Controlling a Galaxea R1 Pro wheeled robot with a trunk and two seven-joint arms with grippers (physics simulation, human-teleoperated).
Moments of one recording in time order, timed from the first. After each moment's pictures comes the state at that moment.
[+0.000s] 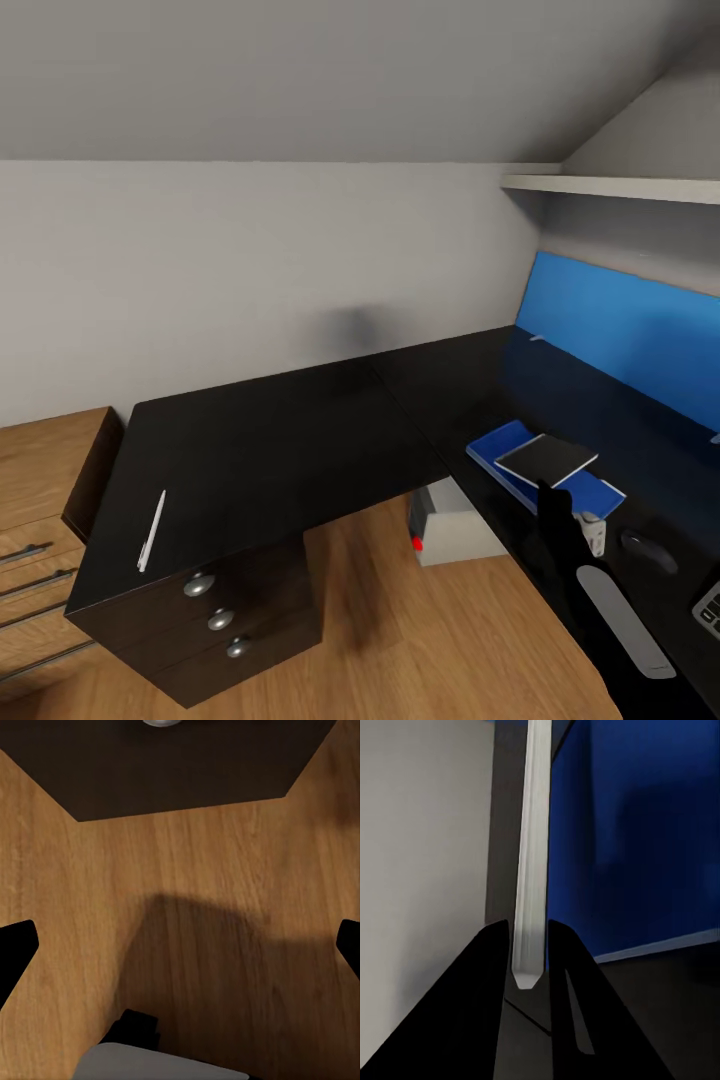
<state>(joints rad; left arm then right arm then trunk) -0.08 -0.11 -0.01 -0.51 0.15 -0.19 0.24 -0.34 -0.20 0.05 -1.23 -1.62 -0.21 -0.08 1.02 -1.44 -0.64</state>
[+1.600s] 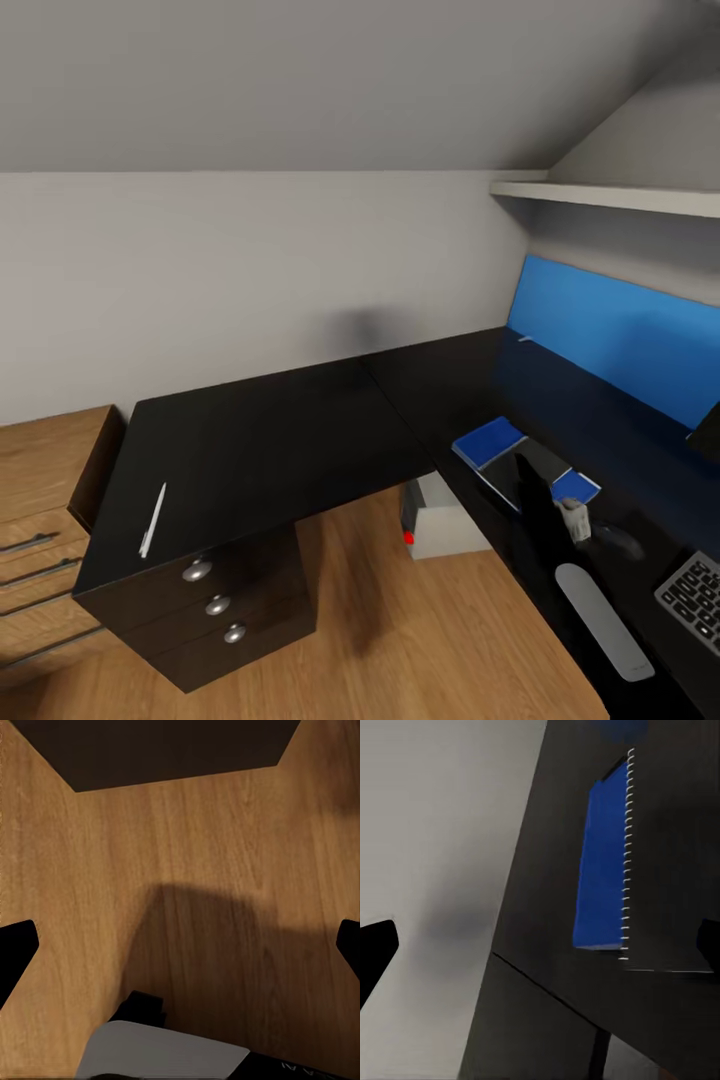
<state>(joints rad) -0.08 -0.11 -0.01 -0.49 0.15 -0.18 0.24 -0.34 -0.19 0.12 -1.28 -1.44 -0.22 -0.07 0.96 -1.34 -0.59</state>
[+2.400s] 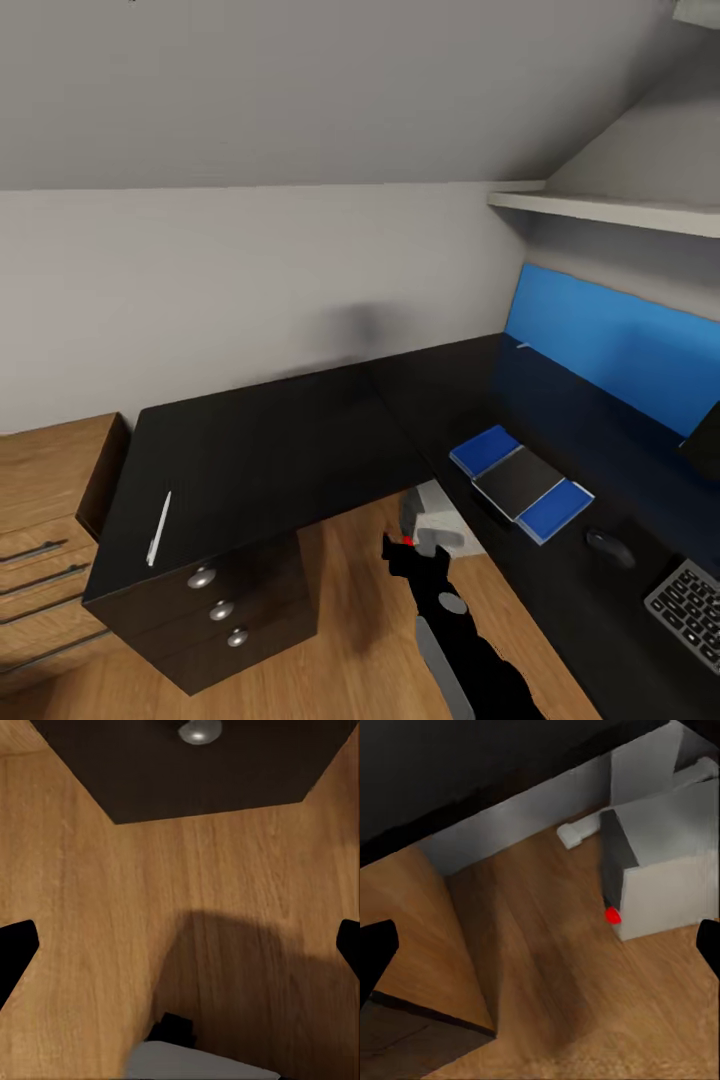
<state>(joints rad) -0.08 -0.06 0.01 -0.53 0.15 -0.19 0.25 -0.35 0.15 0.31 -1.03 -0.28 0.14 -0.31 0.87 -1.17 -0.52</state>
